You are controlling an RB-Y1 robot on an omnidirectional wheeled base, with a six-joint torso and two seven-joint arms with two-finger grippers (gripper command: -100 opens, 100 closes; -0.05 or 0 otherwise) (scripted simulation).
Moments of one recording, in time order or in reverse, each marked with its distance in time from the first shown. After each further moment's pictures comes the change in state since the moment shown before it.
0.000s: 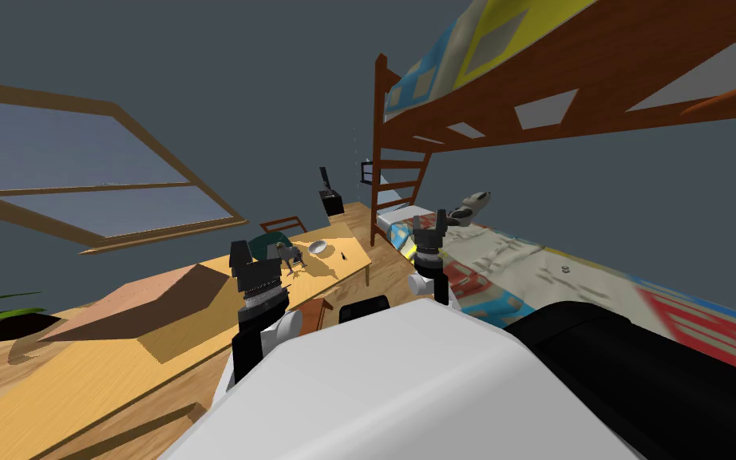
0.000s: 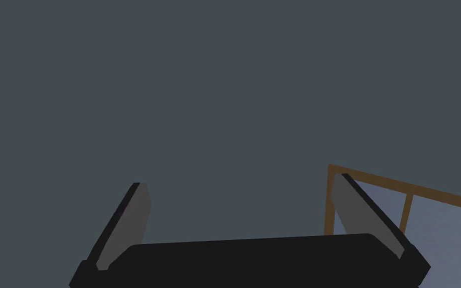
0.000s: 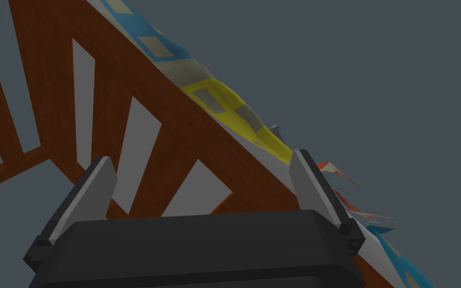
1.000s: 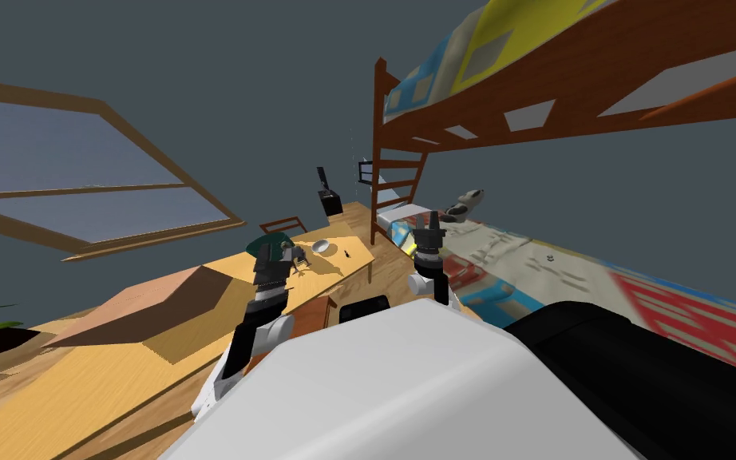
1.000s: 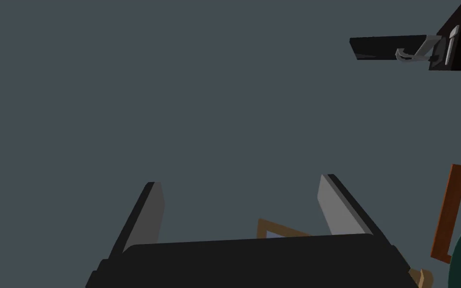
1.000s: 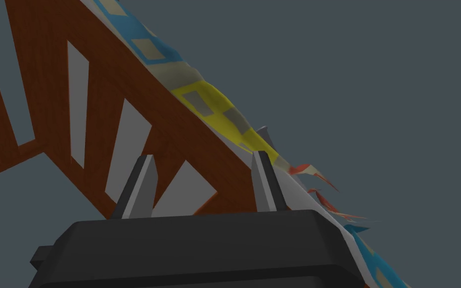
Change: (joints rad) left arm -0.040 0.283 -0.029 0.154 0.186 0.037 0.139; right arm 0.000 0.000 0.000 0.000 0.000 0.000 0.000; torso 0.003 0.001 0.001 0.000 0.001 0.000
